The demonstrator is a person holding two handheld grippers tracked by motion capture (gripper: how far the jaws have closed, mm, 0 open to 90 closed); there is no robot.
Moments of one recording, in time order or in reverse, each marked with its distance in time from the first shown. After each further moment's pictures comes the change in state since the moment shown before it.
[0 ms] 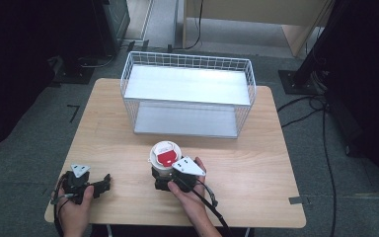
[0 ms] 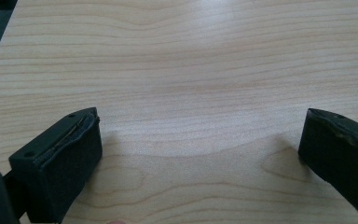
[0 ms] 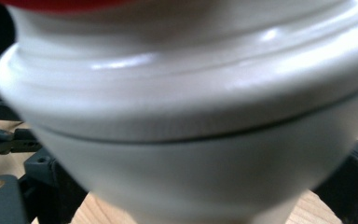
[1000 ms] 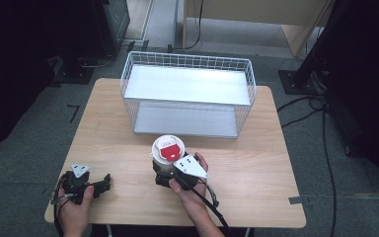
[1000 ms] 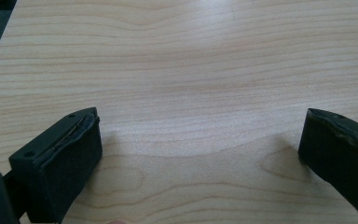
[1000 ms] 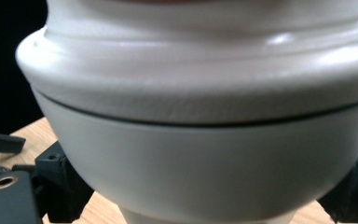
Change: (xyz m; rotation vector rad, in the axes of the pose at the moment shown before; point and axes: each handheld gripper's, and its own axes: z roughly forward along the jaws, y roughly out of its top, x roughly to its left) left arm 0.000 0.000 0.000 0.000 -0.001 0.001; right arm 0.004 0.021 -0.014 -0.136 -0.036 -0.044
